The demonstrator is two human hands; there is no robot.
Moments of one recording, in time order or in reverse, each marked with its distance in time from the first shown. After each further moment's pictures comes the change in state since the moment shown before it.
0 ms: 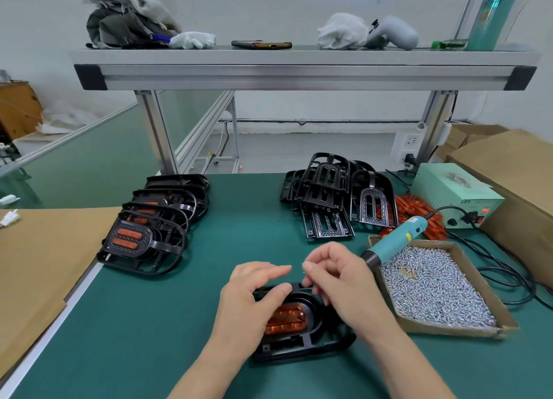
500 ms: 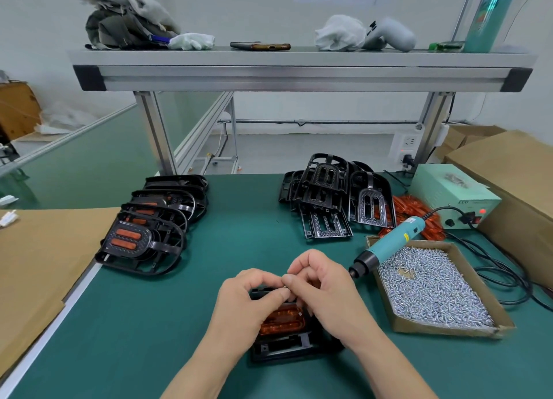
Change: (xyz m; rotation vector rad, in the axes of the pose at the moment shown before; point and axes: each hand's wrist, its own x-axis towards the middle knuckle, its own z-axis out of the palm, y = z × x) left_hand 0.002 0.001 -0.003 -0.044 -0.057 -0.143; right_hand -0.007 -0.004 0.018 -0.102 -0.104 -0.062
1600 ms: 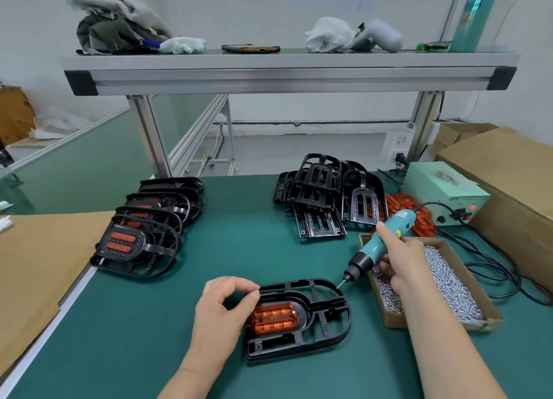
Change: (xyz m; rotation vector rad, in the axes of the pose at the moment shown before) left_hand -0.002 -0.041 -0.007 -0.005 0.174 0.039; right_hand 0.049 0.052 -0.116 0.378 0.729 0.497
